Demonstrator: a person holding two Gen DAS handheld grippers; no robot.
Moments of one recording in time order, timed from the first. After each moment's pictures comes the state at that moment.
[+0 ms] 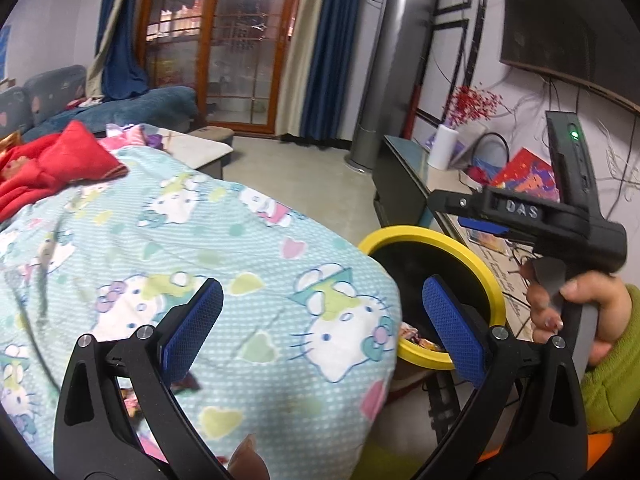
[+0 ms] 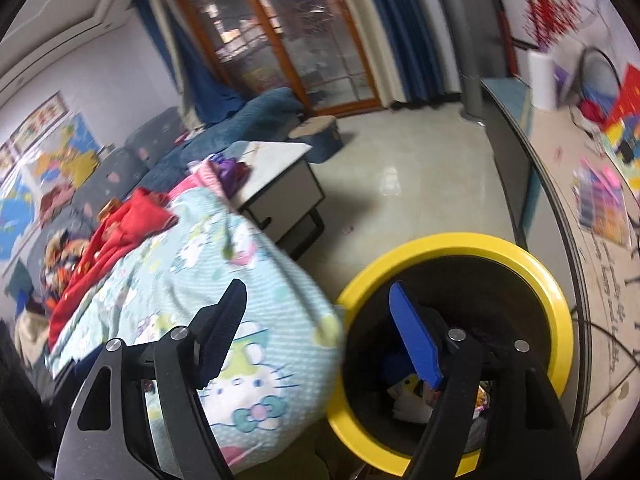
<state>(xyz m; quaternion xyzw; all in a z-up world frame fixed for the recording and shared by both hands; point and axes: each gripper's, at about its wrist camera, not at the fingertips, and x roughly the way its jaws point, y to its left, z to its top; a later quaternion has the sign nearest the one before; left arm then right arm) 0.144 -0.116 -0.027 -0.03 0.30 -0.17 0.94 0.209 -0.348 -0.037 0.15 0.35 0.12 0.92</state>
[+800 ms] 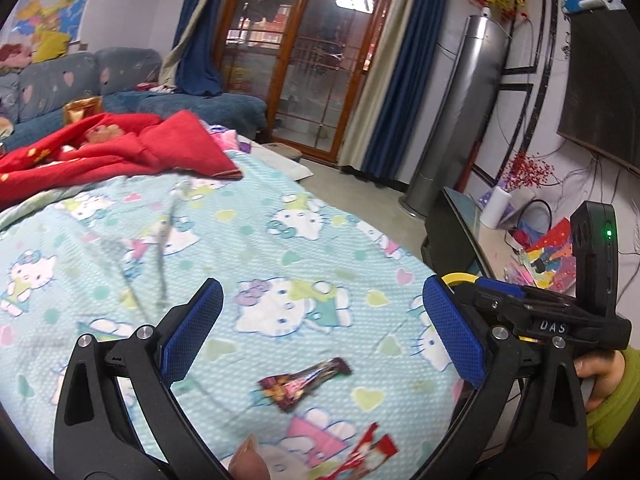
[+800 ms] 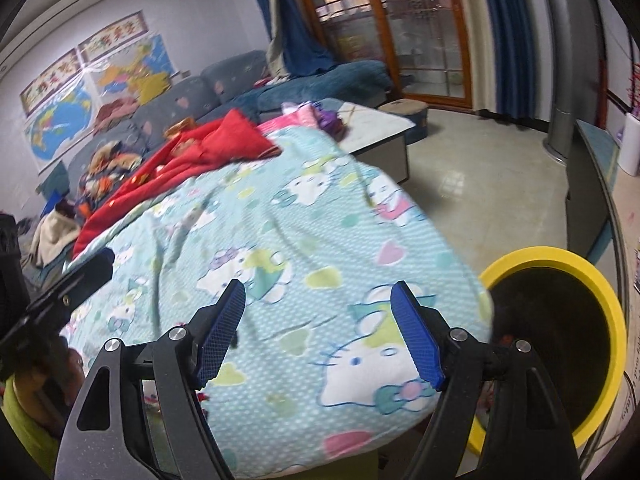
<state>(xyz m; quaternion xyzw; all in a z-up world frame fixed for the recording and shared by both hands) 0.109 0.016 -0.004 -0.11 0.27 -0.06 0.95 0.186 -0.219 -0.034 0.04 0.38 0.26 0.89</state>
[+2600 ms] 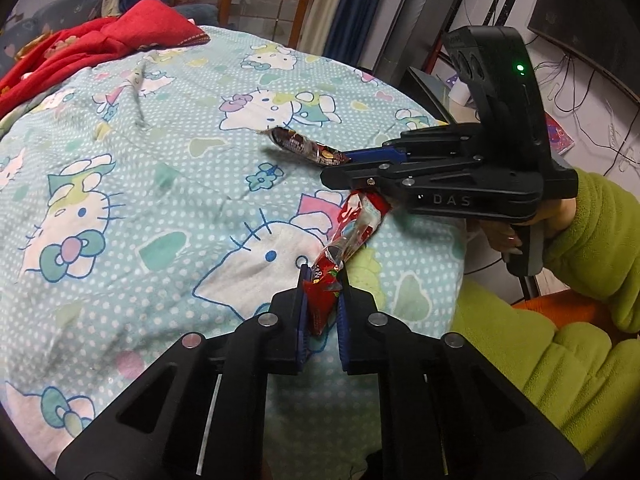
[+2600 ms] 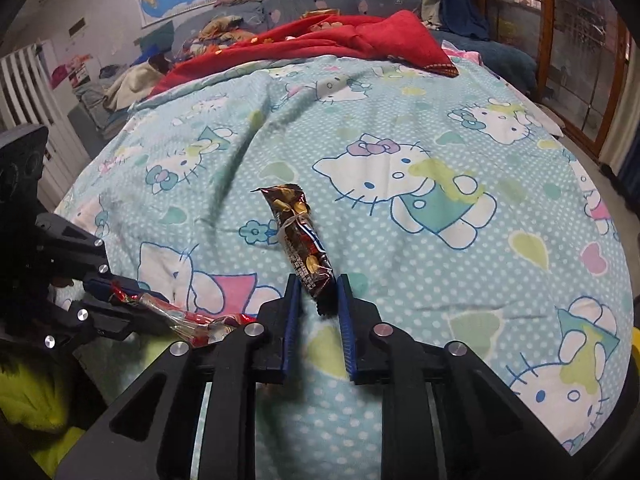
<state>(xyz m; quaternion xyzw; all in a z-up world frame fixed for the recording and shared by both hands) 0.048 0.019 -0.098 -0.06 0.44 -0.17 0.88 0.165 -0.106 -0.107 -0.14 0.41 0.45 0.78</state>
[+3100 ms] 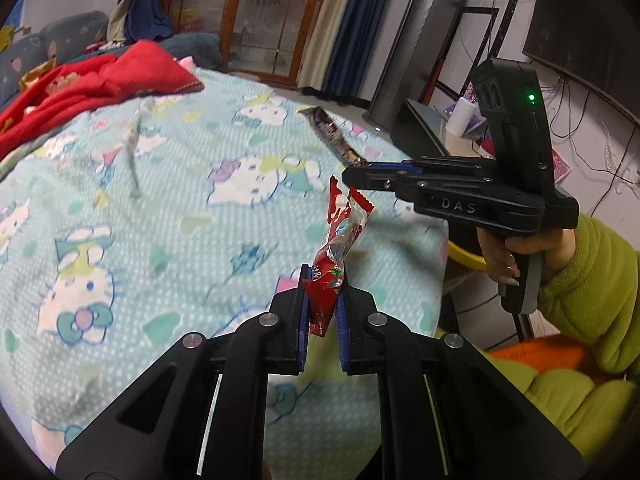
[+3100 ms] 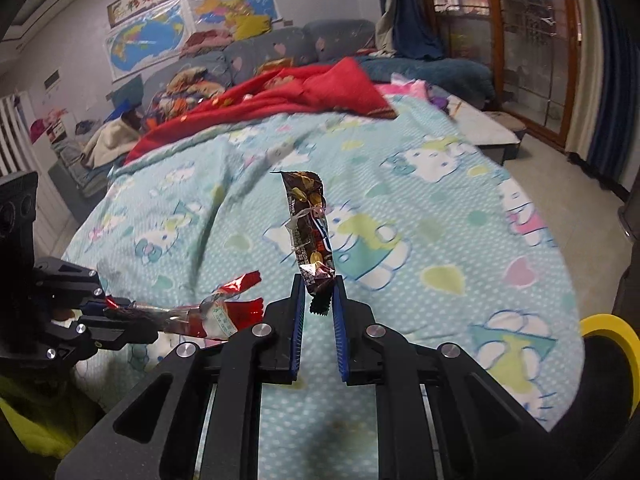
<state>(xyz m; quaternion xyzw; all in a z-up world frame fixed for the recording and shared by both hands) 0.070 0.000 -0.056 -0.06 0.39 -0.16 0.91 0.183 -0.151 -0.061 -0.07 0.36 0.40 0.84</state>
